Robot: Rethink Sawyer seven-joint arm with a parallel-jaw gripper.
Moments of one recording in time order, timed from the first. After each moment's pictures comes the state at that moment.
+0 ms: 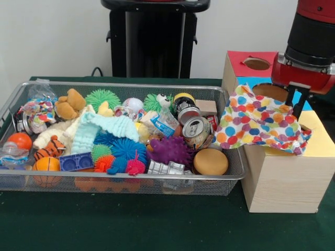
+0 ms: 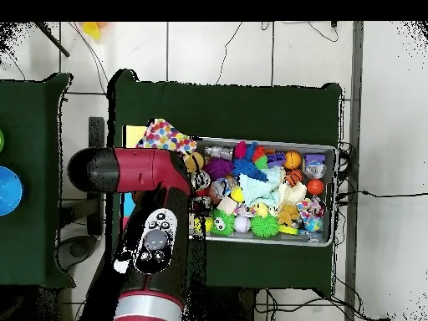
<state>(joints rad) 0.23 -0.48 -0.22 1.37 0.18 0.64 2.09</state>
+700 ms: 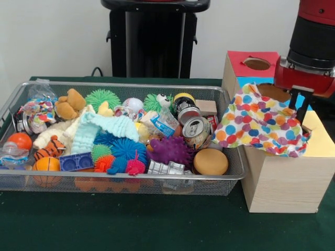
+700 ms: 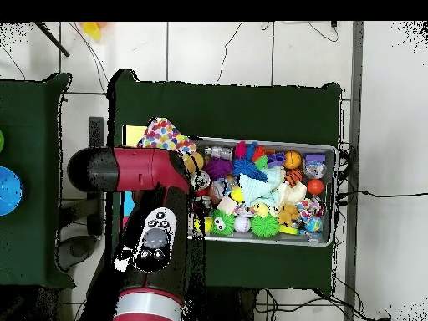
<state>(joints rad) 0.23 -0.47 -0.21 1.36 0.18 0.60 2.09</state>
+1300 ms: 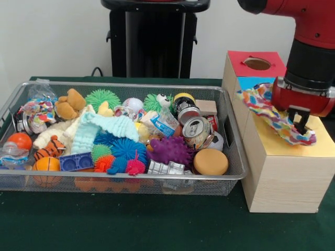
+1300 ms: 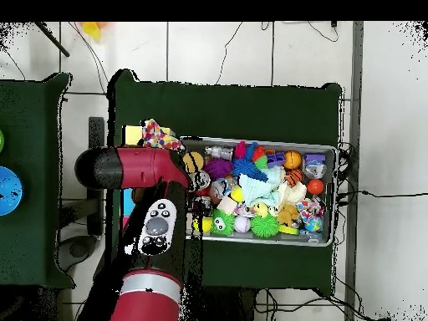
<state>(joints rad) 0.23 -0.39 -0.21 1.32 0.18 0.53 2.09</state>
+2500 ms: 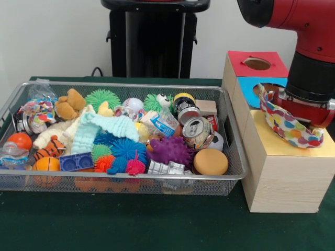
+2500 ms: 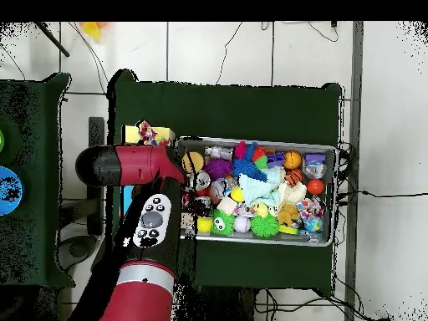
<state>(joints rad) 0.25 -0.34 -0.23 1.27 0.18 0.53 2.09</state>
